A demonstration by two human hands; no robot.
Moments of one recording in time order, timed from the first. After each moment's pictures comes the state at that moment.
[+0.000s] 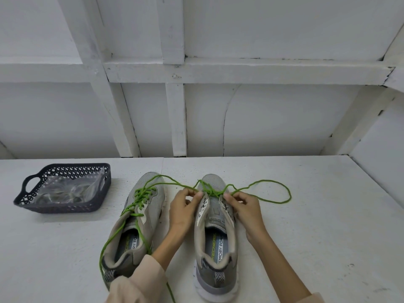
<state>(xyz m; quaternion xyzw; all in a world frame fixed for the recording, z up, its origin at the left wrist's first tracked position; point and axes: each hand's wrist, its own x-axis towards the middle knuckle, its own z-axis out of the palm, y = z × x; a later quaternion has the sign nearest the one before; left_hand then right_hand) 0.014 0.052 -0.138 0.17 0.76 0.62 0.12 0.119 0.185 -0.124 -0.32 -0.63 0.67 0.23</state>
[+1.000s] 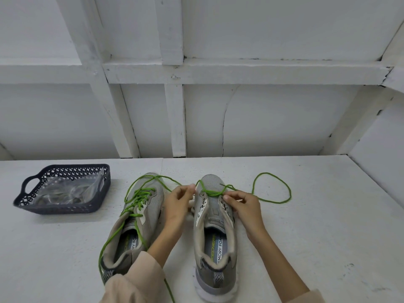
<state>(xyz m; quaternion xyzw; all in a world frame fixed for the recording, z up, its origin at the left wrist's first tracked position) 0.008 0.052 -0.124 0.06 0.67 0.71 0.18 0.118 0.189 -0.124 -0.33 -0.66 0.63 0.24</state>
